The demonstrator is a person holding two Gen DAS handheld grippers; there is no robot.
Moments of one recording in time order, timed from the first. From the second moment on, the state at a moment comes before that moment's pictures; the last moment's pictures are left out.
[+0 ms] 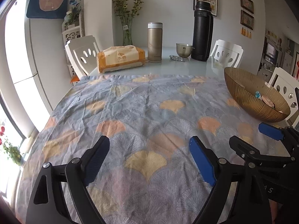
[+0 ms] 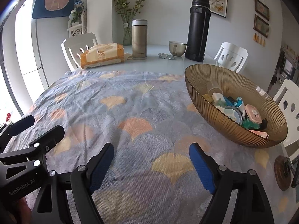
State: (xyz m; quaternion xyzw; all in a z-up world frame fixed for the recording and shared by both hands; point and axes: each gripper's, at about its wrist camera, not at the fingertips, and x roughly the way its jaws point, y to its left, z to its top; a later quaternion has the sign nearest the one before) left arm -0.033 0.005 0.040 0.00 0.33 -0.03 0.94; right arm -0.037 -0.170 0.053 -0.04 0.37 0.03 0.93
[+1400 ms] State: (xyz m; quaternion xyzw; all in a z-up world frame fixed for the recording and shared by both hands) left arm -0.033 0.007 0.038 0.00 0.33 -0.03 0.94; right arm -0.034 -0.174 0.052 -0.03 0.38 0.02 0.92
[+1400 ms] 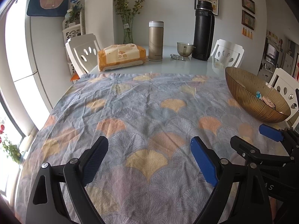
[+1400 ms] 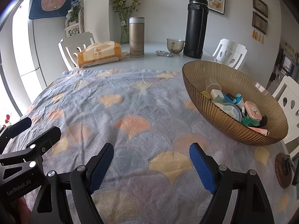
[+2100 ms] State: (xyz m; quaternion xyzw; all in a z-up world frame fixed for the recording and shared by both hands) left arm -0.033 0.005 0.039 0.01 0.33 -0.03 0.95; right arm -0.034 -0.175 0.051 -0.03 0.38 0.02 0.92
